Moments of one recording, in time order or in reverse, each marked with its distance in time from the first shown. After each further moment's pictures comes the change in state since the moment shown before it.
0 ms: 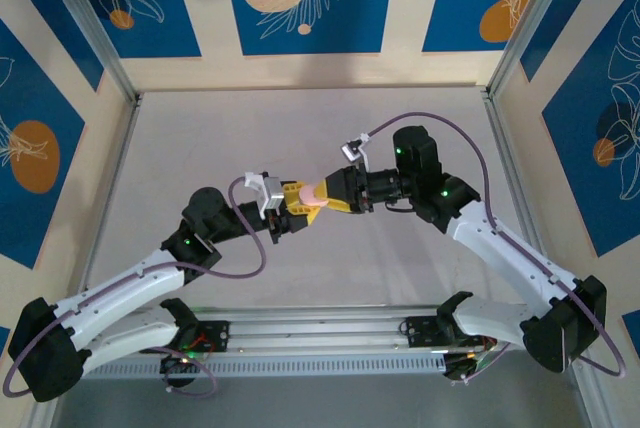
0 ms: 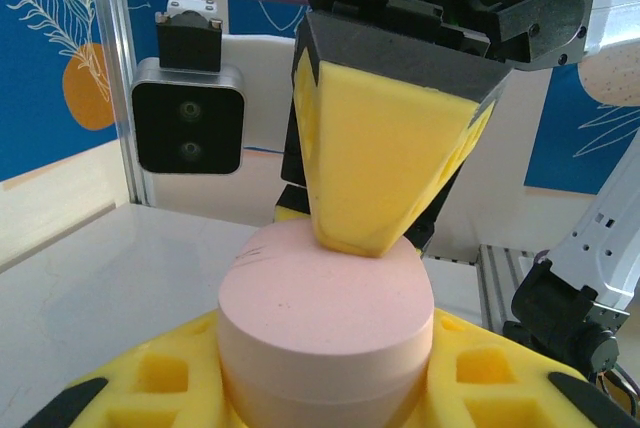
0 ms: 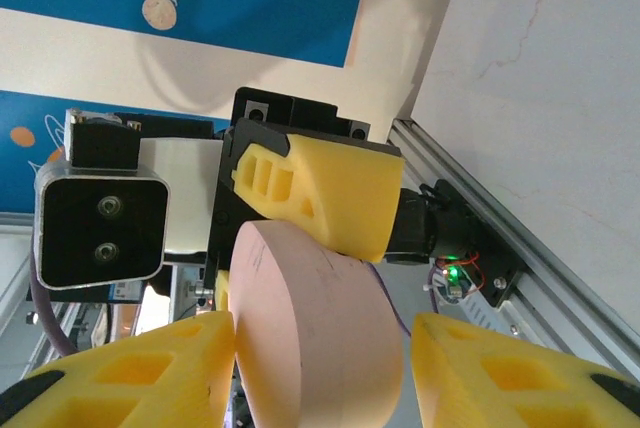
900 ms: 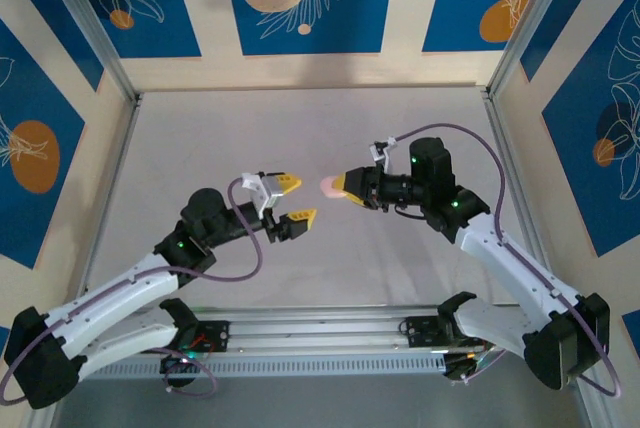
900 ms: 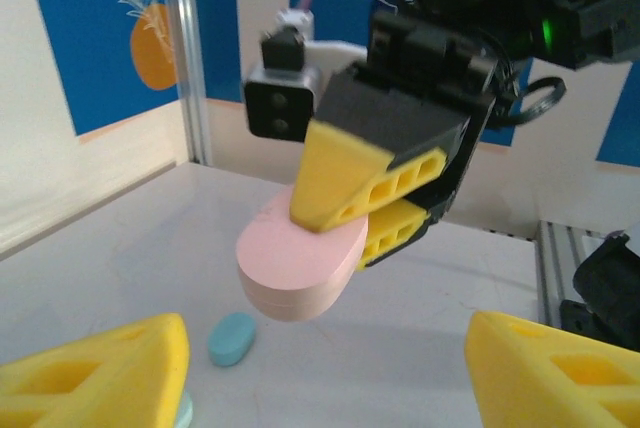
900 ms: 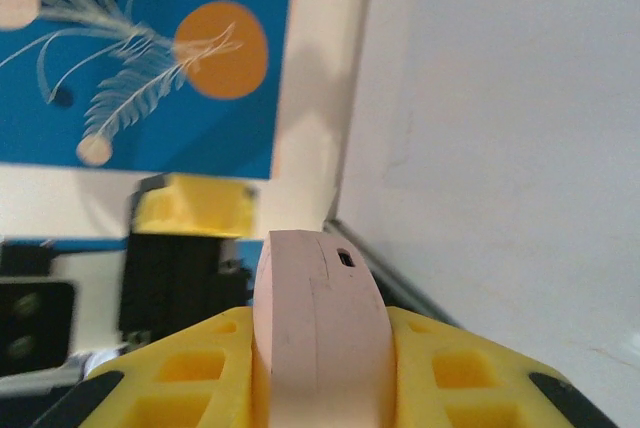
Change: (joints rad) left arm -0.002 -0.063 0.007 -0.168 -0.154 0.053; right arm -0.128 -0.089 -0.165 0.023 0.231 0.014
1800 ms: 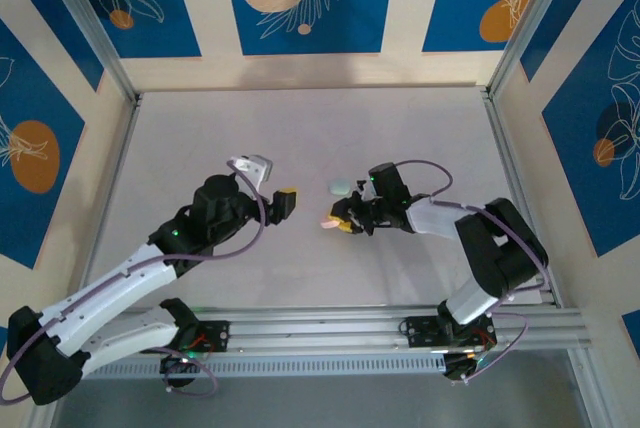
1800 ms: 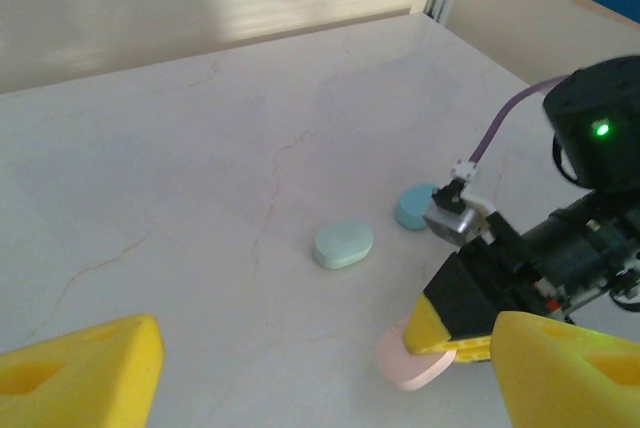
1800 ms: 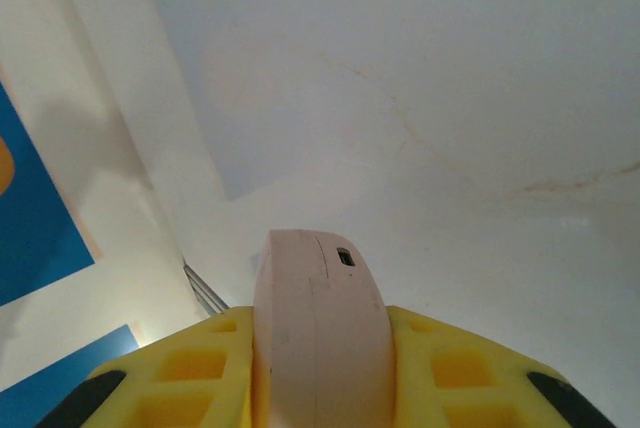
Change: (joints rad) left arm 0.024 0.039 0.155 -0.460 -0.478 -0.187; right arm 0.026 0.545 -0.164 0.276 0.085 0.053
